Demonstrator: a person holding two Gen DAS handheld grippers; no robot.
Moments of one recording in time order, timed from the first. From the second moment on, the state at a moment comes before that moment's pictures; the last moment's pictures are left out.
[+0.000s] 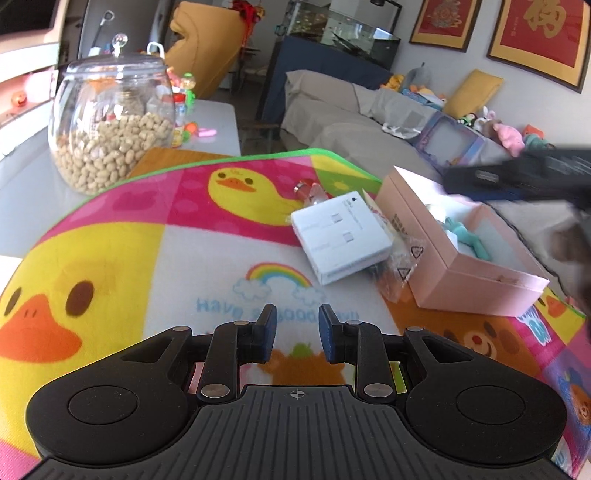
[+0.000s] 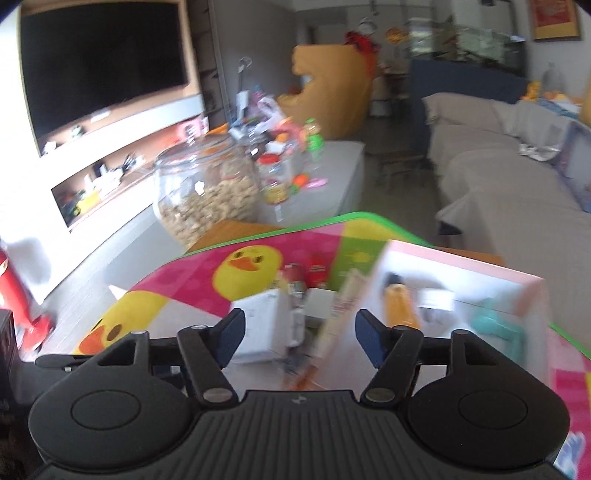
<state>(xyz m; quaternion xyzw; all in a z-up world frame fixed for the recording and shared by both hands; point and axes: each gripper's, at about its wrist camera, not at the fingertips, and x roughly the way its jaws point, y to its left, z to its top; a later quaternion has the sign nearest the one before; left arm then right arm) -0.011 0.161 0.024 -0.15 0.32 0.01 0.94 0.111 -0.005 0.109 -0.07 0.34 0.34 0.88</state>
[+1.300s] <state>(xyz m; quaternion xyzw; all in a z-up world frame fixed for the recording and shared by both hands) -0.029 0.147 0.019 -0.18 0.32 -0.09 0.93 0.199 0.105 0.041 -0.14 0.49 0.33 0.80</state>
